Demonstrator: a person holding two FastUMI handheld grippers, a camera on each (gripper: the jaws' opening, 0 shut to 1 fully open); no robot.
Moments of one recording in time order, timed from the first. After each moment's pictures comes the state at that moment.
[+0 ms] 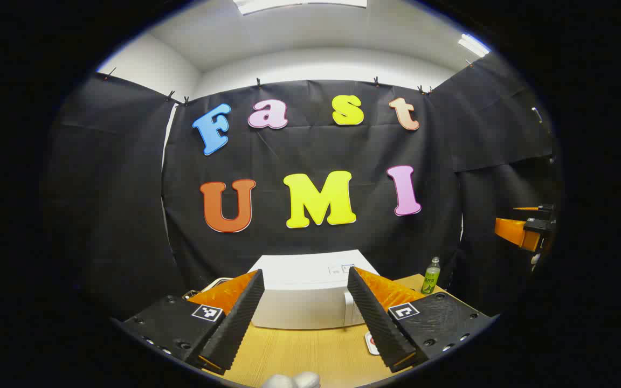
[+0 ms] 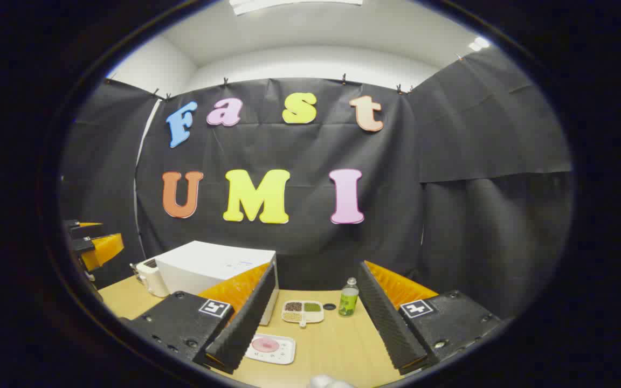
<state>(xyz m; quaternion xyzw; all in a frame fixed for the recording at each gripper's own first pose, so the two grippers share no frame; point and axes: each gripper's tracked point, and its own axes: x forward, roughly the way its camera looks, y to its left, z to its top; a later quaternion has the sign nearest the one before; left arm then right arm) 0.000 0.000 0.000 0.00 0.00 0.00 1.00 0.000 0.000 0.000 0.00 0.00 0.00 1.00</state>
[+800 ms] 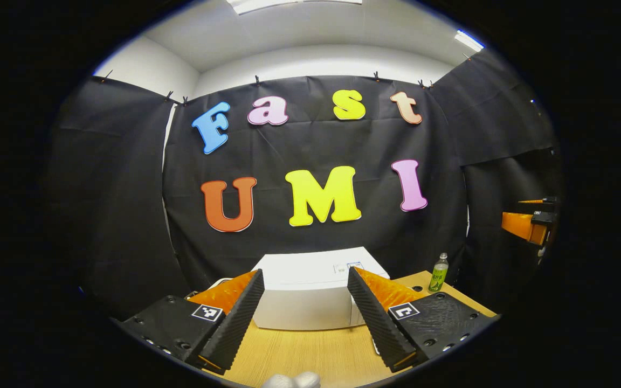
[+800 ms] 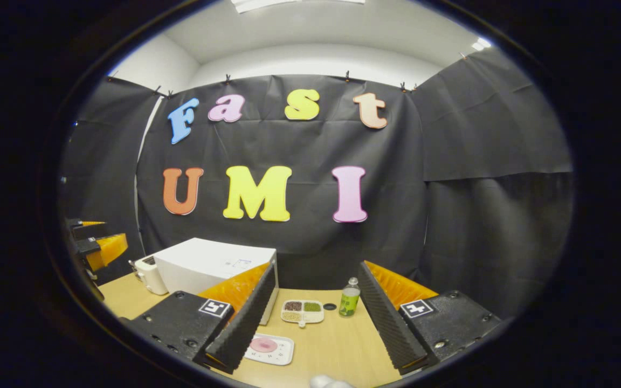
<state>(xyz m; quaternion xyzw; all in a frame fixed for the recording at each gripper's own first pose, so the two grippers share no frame) 0.024 0.000 -0.015 0.01 0.00 0.01 1.00 0.016 -0.003 -0.005 0.00 0.01 0.00 1.00</state>
